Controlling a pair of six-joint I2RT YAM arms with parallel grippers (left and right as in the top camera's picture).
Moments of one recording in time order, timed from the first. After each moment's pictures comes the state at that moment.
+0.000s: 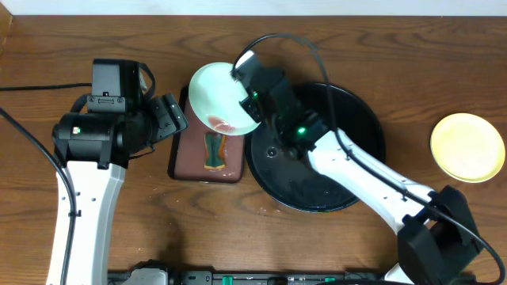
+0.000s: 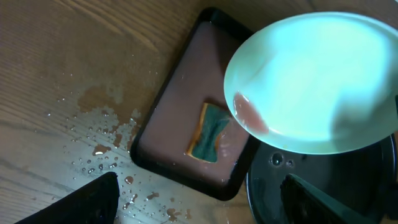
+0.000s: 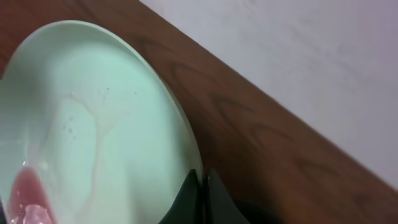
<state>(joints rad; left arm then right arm) -0.05 1.30 1.45 -1.20 0.05 -0.50 0.73 1.75 1.32 -0.09 0.29 -0.21</state>
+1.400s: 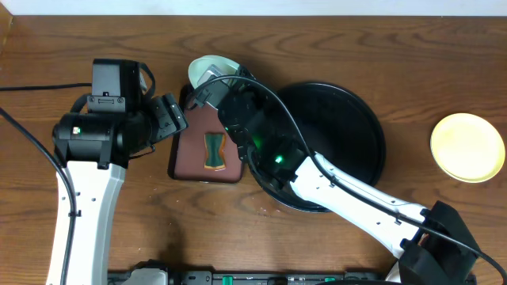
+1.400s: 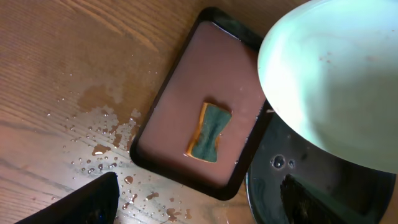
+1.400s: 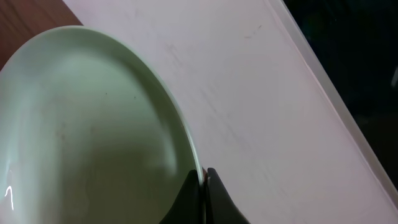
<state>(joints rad) -0.05 1.30 1.45 -1.20 0.05 -0.50 0.92 1.72 1.32 0.12 0.74 -0.66</state>
